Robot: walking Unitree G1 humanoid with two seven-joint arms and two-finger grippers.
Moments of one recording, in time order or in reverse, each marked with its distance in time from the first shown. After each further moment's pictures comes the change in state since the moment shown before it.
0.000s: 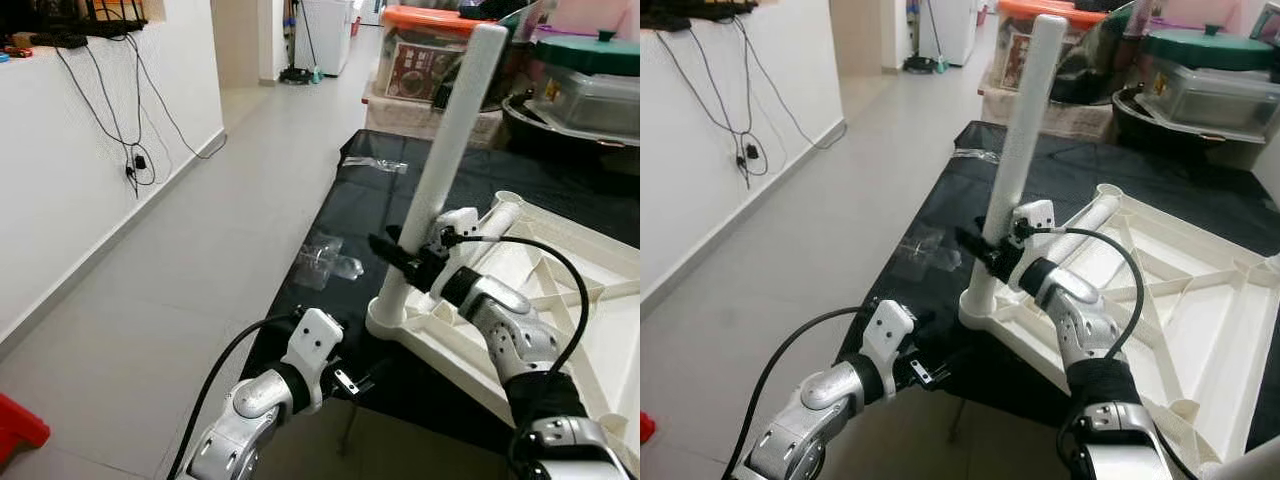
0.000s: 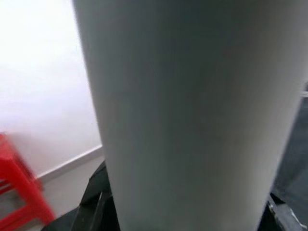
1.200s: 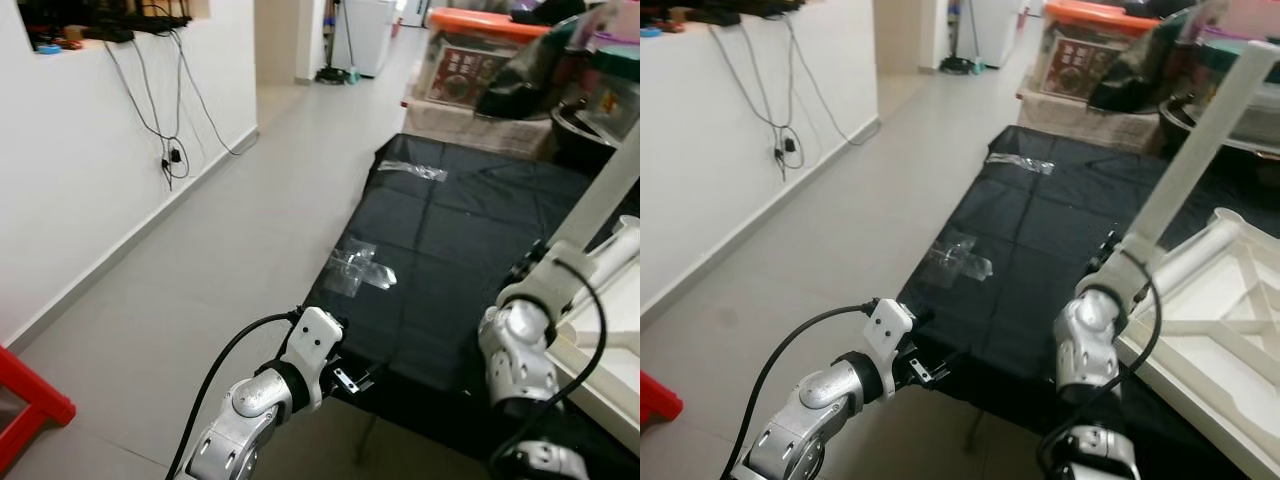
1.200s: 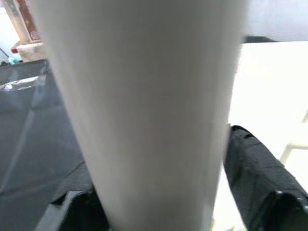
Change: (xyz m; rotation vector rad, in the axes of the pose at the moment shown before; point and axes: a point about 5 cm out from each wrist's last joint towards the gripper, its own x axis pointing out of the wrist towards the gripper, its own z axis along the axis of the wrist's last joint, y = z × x) left arm 0.000 0.001 0.002 0.003 -0.006 0.002; right arm -0.069 -0.044 -0.028 0.034 -0.068 -1.348
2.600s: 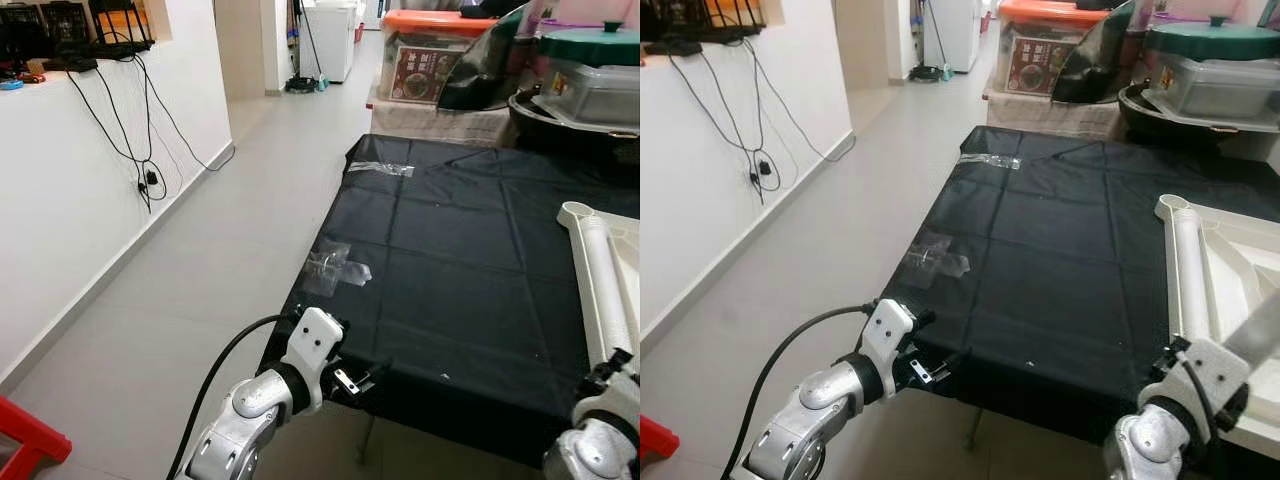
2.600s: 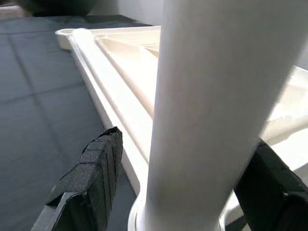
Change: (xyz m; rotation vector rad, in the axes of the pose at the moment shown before) left arm -0.002 0.000 0.000 -0.012 0.013 0.004; right arm -0.077 -0.109 -0.009 -0.197 0.041 -0.171
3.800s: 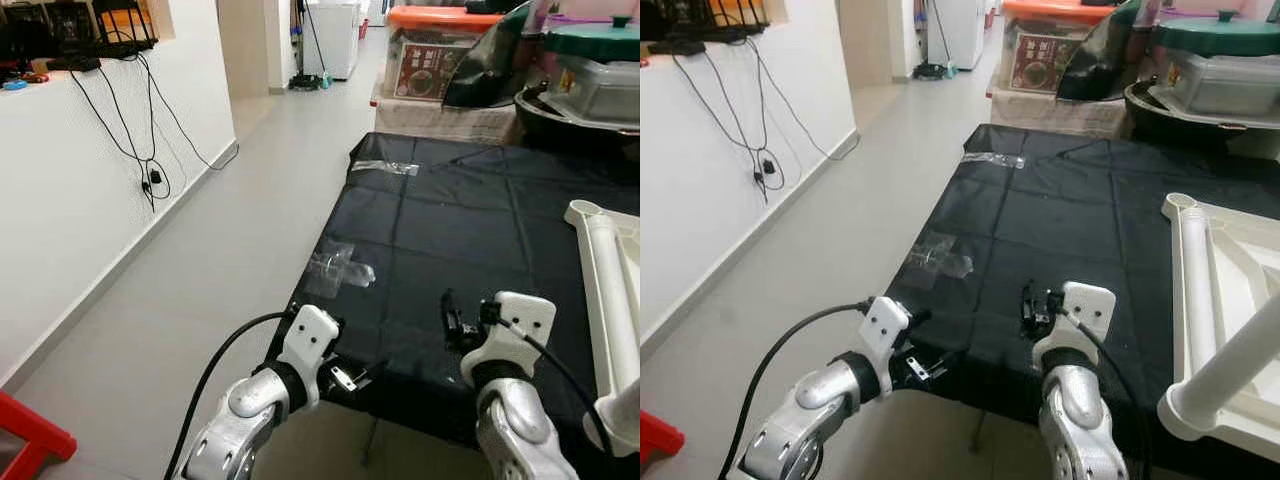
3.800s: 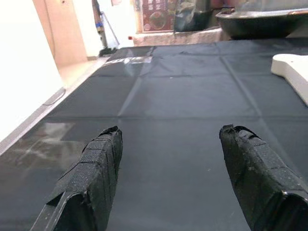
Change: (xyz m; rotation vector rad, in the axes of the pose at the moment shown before) left arm -0.003 0.002 0.002 -0.009 -0.002 0.018; right arm -0.037 0.092 0.025 0.066 -0.095 0.722
